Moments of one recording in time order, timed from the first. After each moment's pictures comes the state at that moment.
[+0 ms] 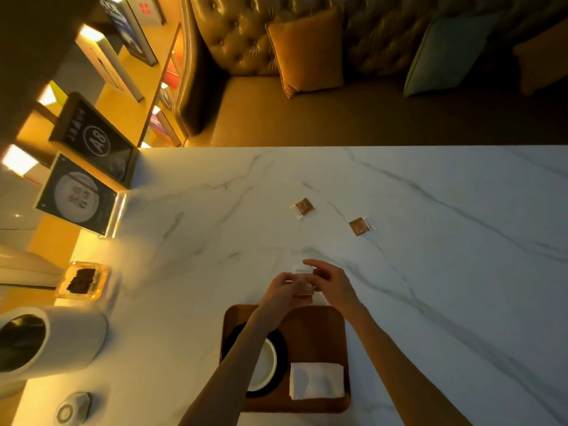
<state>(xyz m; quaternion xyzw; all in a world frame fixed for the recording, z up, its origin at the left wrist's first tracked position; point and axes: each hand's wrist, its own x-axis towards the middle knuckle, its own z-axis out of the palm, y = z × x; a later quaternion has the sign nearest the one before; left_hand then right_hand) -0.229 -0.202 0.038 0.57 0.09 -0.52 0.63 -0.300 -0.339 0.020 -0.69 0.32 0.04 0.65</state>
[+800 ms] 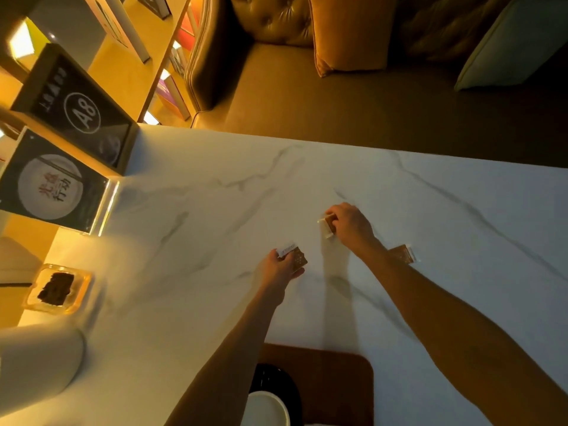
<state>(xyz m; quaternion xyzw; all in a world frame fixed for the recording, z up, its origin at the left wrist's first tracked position) -0.095 -0.242 -0.065 0.63 0.22 -0.38 0.64 -0.094 -0.445 -0.041 -0.95 0.21 0.09 0.22</state>
